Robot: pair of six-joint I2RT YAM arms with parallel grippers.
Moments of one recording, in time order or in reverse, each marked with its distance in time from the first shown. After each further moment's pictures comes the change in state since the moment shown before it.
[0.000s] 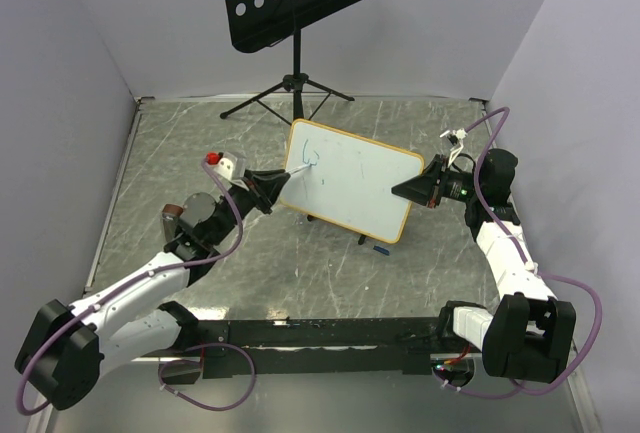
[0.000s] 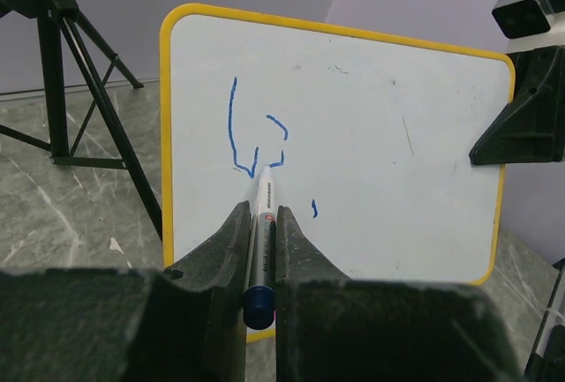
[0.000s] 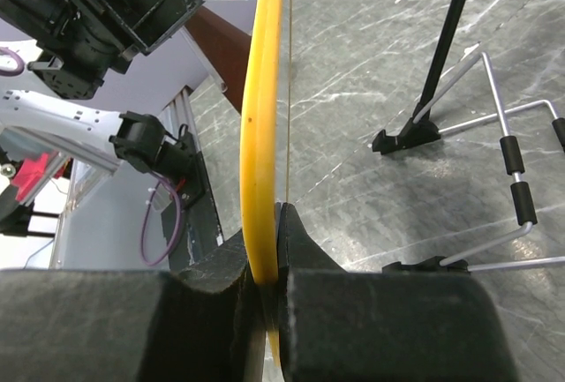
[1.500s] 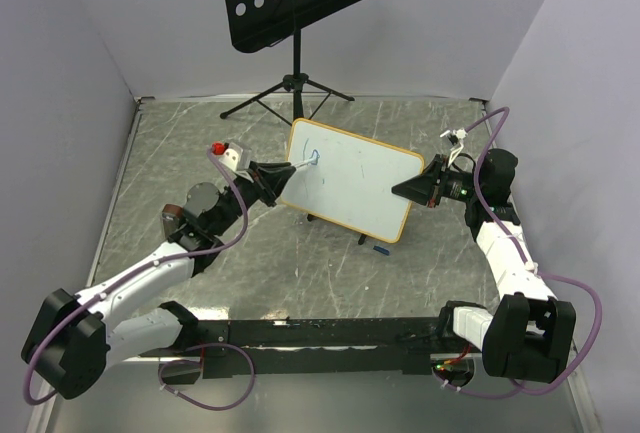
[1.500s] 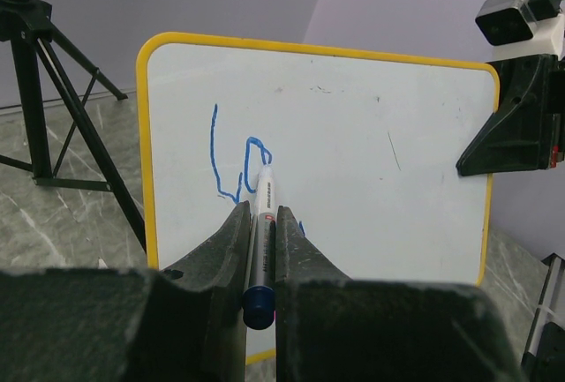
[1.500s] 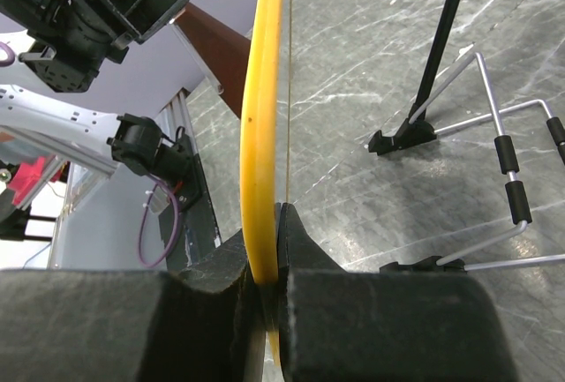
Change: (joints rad) left arm 0.013 0.078 0.079 0.007 0.056 0.005; right arm 0.000 0.000 0.000 0.000 0.012 0.000
